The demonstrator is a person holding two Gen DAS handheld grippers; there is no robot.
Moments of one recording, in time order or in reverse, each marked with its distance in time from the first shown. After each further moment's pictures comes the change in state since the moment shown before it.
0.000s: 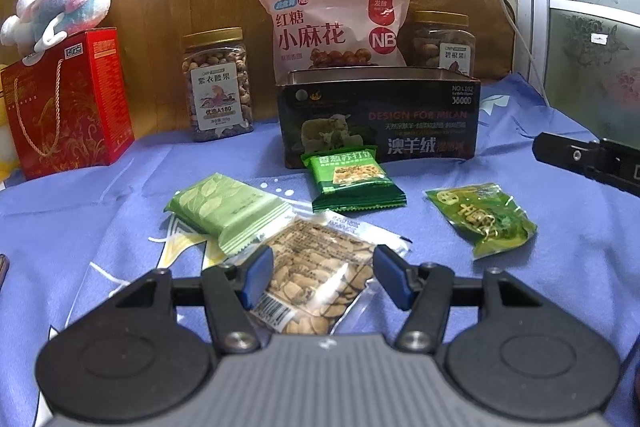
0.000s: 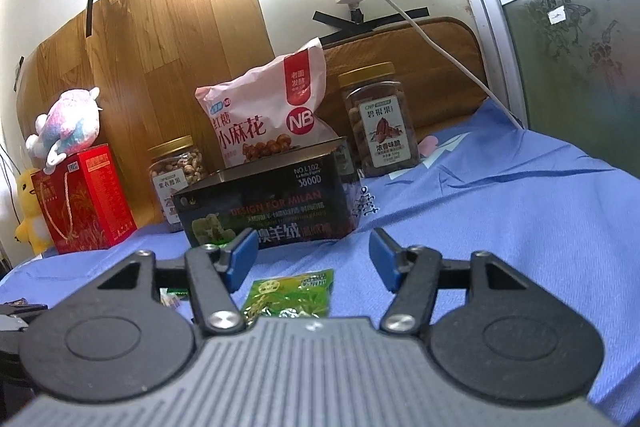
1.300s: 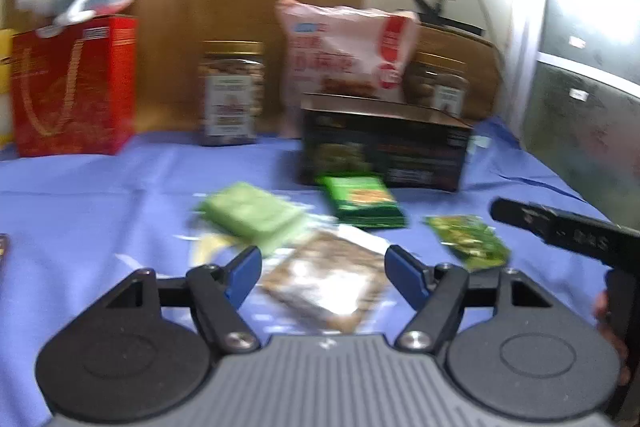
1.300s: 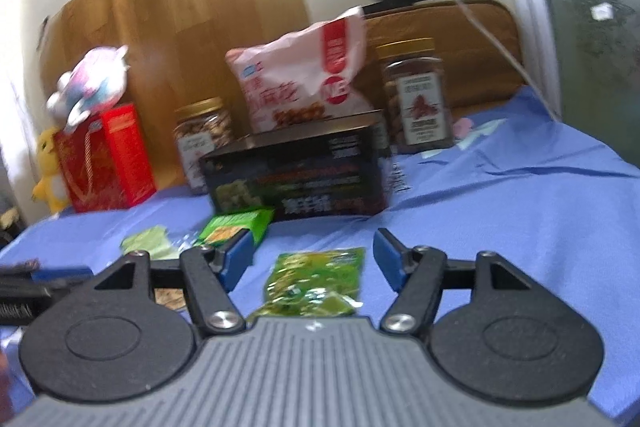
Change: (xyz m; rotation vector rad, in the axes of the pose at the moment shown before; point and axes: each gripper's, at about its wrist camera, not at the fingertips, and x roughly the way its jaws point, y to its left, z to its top) left arm -0.033 0.064 0.000 -0.116 -0.049 -0.115; right arm 0.012 0.015 0.000 -0.097 0.121 0.099
